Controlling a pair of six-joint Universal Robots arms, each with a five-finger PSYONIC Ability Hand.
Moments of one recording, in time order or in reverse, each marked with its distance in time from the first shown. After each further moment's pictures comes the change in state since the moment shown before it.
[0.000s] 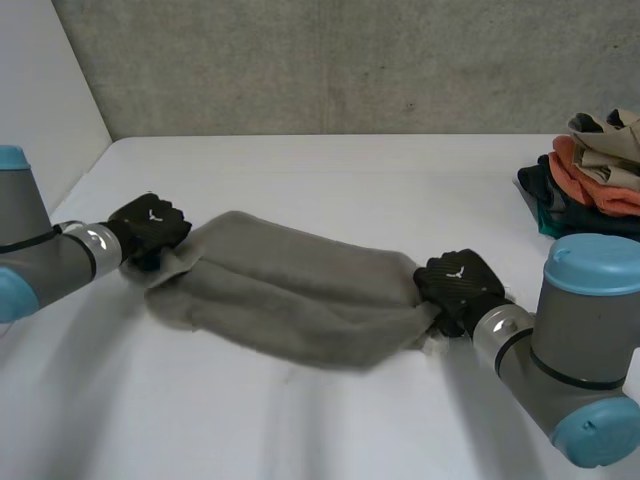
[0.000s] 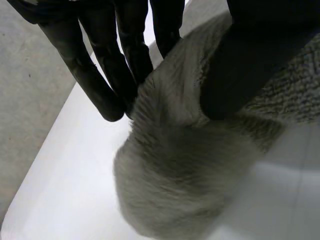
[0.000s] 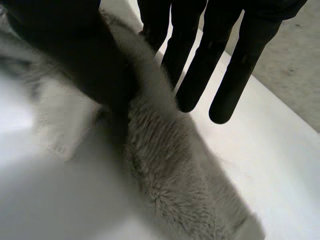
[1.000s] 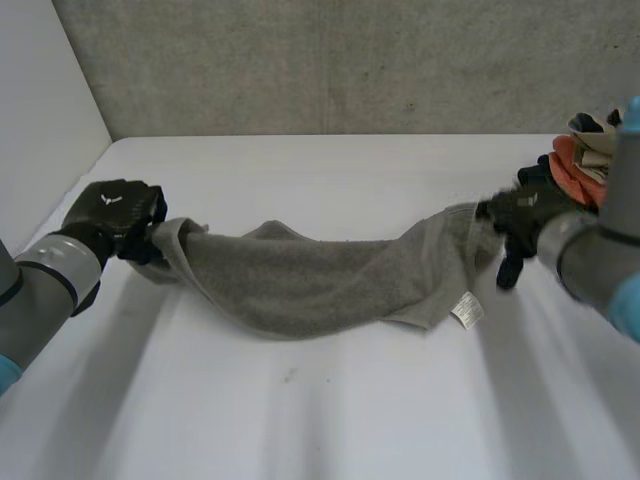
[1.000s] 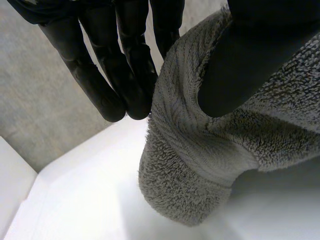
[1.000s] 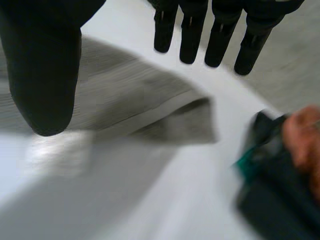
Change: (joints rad) left arm -0.090 0.534 -0.562 0.321 -0.260 -0.680; right arm -0.120 -0.035 -0.376 0.504 0.109 0.023; left_hand 0.000 0.062 0.061 0.069 0.027; right_hand -0.667 -0.754 -0.745 -0.750 -0.737
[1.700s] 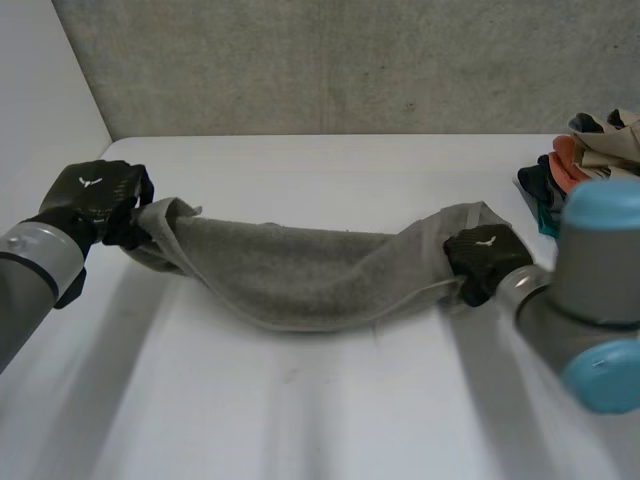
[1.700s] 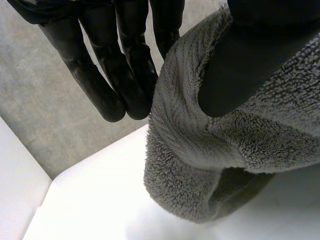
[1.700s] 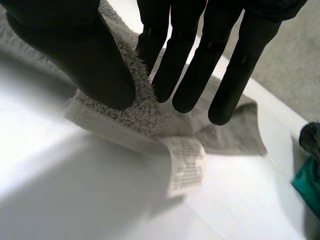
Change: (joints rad) left arm 0.007 0.102 -0.015 -0.045 -0.027 -0.058; right arm 0.048 0.016 0.177 -0.227 -0.045 0.019; left_hand 0.000 0.000 0.000 0.000 0.000; right_hand 0.738 0.802 0.804 0.814 0.772
